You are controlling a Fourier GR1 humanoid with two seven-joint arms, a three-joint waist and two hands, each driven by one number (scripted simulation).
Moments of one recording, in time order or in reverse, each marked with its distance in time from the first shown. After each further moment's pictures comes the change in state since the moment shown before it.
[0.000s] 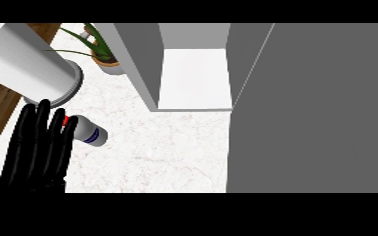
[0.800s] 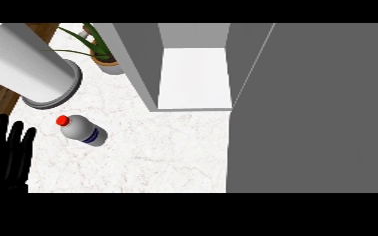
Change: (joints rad) left arm 0.181 0.087 0.241 0.052 0.168 -0.050 -0.185; right arm 0.069 -0.016 -0.084 0.009 -0.052 0.076 -0.053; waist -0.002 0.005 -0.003
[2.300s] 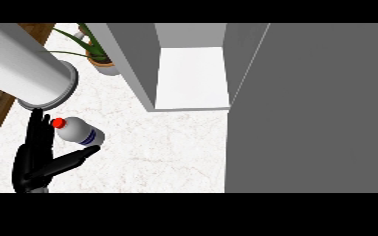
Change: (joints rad) left arm -0.231 0.029 0.372 0.943 0.278 -0.282 -0.563; right arm 0.137 -0.046 -0.082 0.021 -0.110 0.126 -0.123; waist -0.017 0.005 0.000
